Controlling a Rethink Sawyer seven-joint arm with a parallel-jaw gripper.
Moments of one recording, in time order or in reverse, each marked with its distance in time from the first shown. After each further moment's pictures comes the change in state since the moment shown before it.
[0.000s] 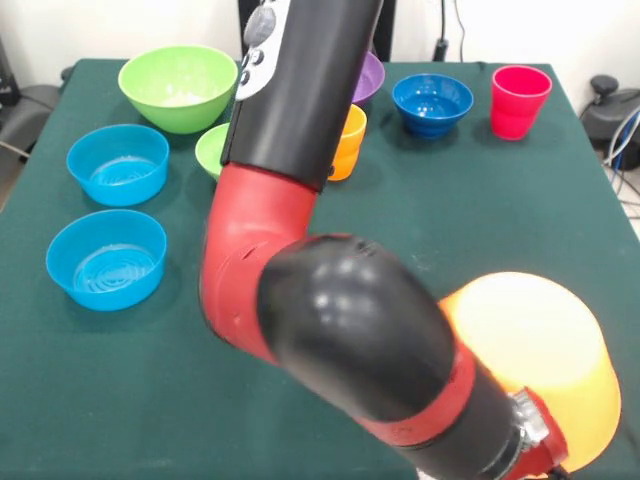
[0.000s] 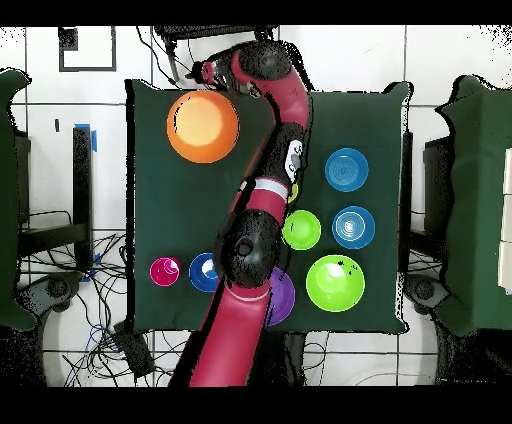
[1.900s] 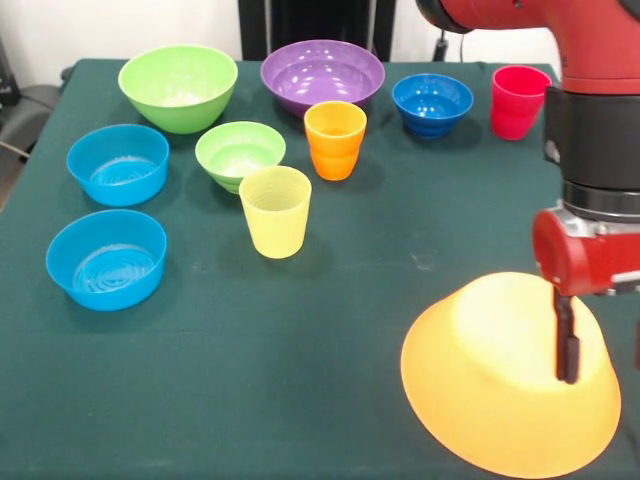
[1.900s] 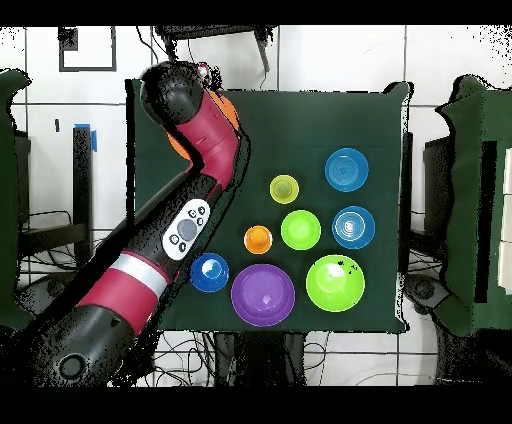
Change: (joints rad) arm 0.709 -0.517 0.890 0.978 -0.699 -0.511 -0.144
